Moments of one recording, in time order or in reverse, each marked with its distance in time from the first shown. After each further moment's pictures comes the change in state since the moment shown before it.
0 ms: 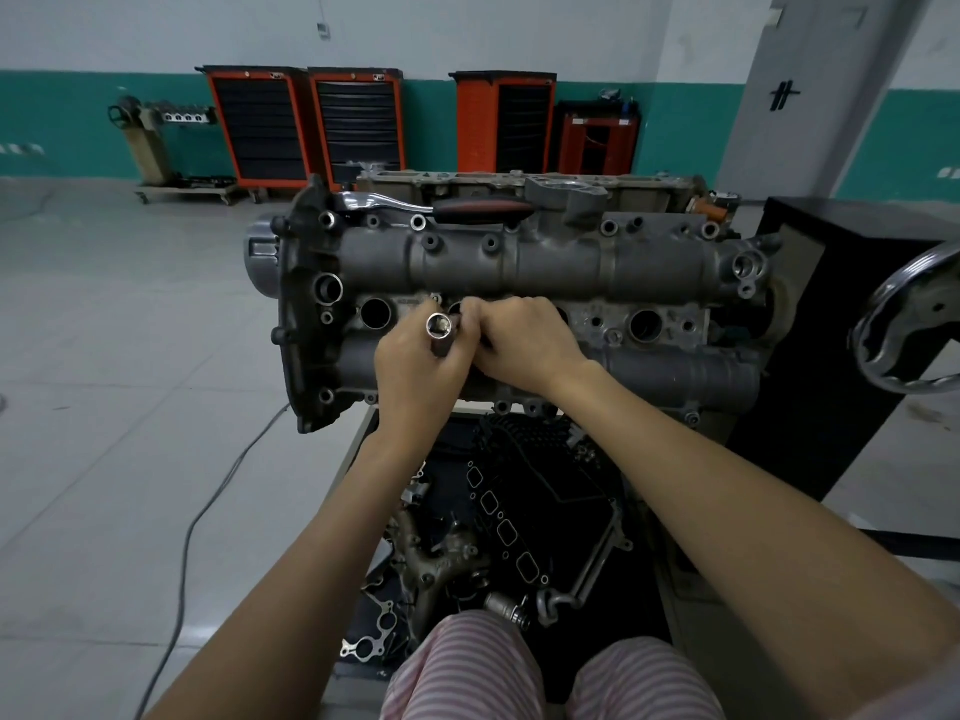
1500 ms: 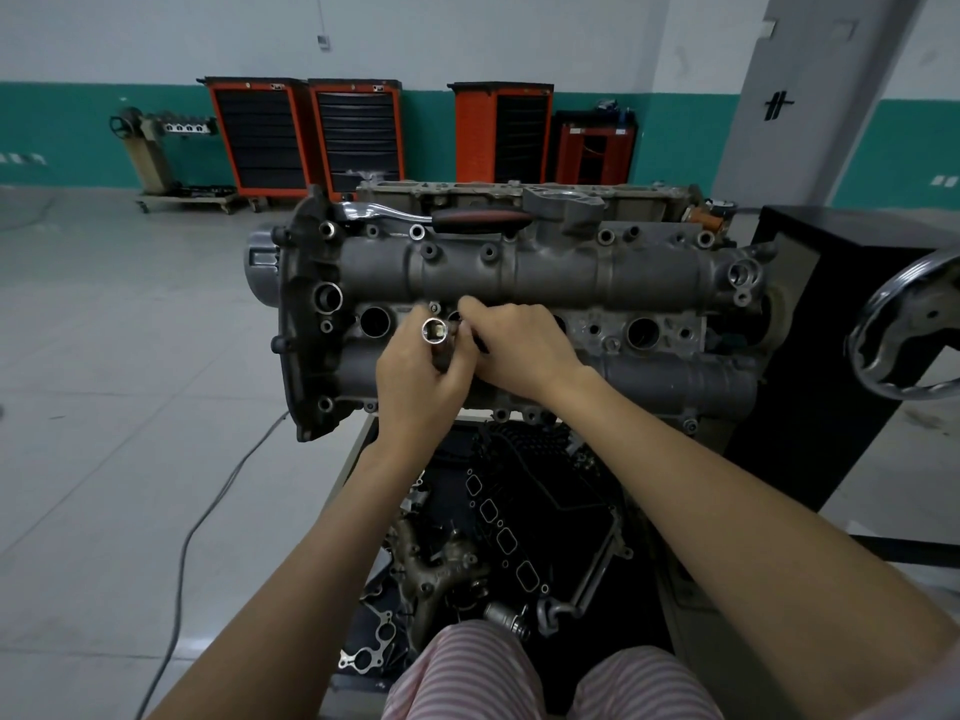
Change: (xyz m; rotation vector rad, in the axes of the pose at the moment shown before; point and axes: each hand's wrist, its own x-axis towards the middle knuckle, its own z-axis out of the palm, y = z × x) left_hand -0.002 -0.002 -0.001 -0.023 -0.006 0.037; right_hand 0.002 0.000 0.002 -0.019 -0.047 0.016
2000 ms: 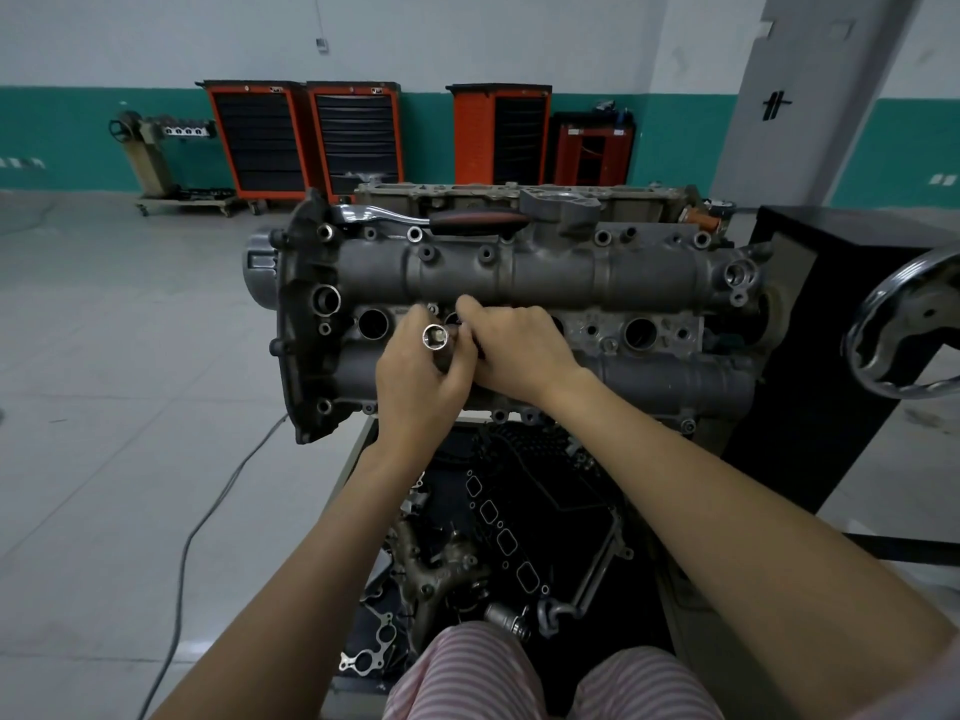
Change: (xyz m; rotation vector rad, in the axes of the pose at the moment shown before) left_hand 0.000 0.000 0.001 0.009 -0.014 -0.029; right_hand -0.001 -0.002 0.002 -0.063 0.037 -0.017
